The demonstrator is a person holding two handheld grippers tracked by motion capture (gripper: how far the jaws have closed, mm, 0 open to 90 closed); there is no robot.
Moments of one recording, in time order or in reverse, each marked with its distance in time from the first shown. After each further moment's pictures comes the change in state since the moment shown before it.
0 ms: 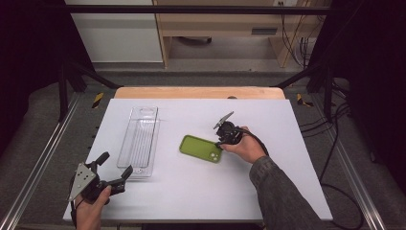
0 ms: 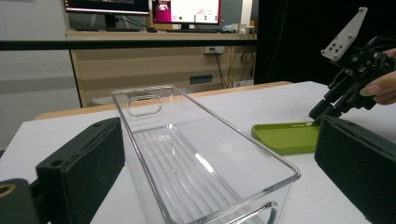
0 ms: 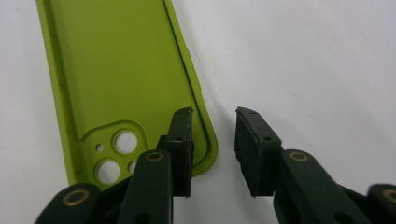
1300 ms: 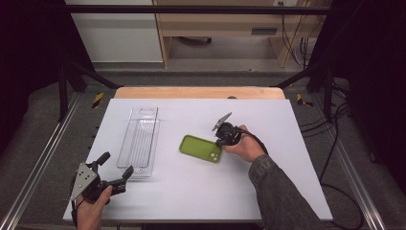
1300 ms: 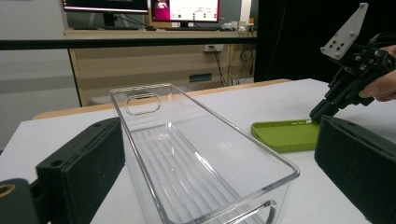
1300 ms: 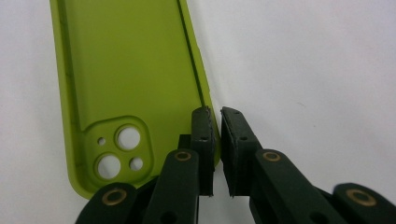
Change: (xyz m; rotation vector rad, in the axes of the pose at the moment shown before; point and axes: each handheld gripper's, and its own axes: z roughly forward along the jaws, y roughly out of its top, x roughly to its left) left arm -0.001 0.000 0.001 0.010 -0.002 0.007; right arm 0.001 0.001 0.001 0.001 0.003 -0.091
